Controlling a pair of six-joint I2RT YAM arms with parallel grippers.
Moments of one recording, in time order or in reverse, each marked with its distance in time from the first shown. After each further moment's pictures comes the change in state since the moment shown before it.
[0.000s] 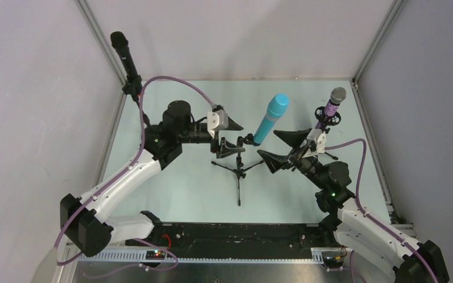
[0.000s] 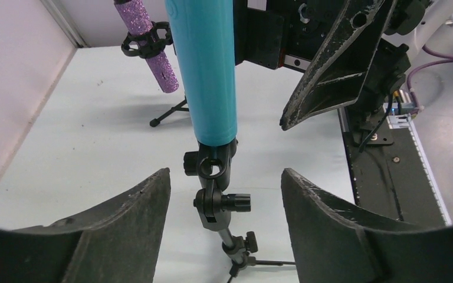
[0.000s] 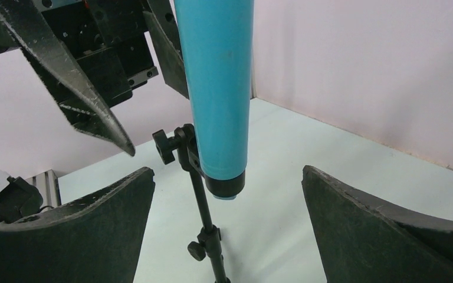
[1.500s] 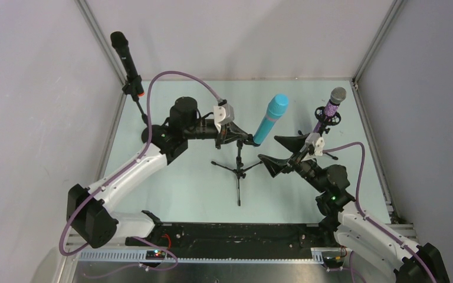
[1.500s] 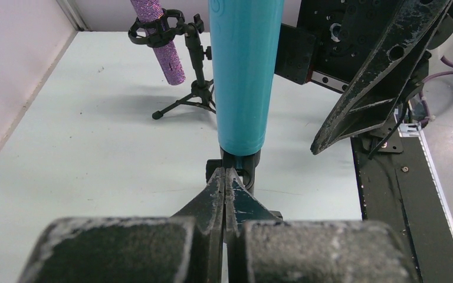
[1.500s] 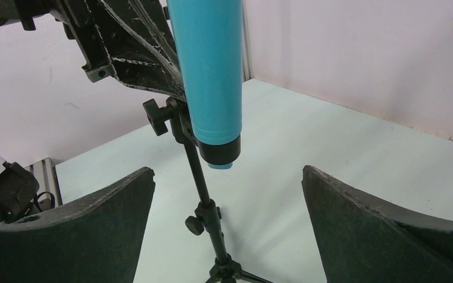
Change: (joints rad) left arm 0.002 0.083 0.035 0.023 -0.046 -0.040; right arm 0.000 -0.042 -0.063 -0.035 0.013 0.007
